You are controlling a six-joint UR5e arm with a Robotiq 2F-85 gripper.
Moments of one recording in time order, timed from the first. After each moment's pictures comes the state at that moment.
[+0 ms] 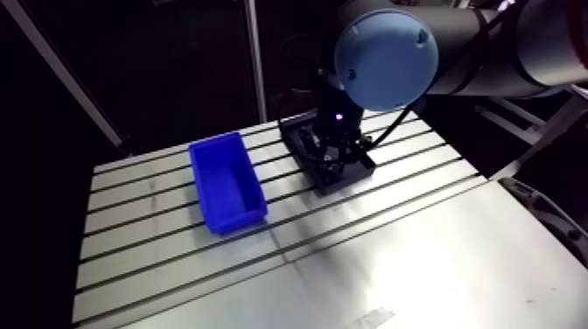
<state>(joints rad) -0.39 -1.15 1.91 -2.21 -1.55 -1.34</state>
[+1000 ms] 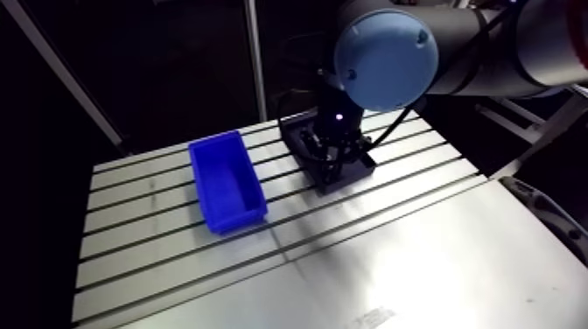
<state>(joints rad) -0.39 -1.15 1.91 -2.21 -1.56 -1.34</state>
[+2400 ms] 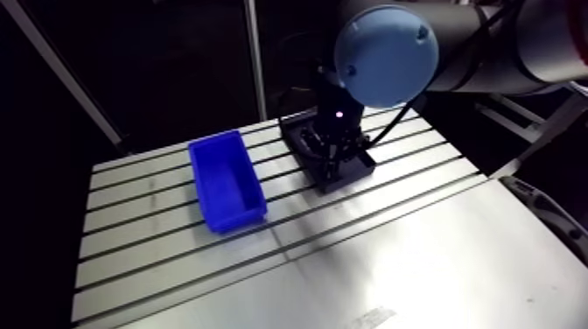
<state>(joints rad) -0.39 -1.15 1.90 -2.21 -1.56 -1.34</state>
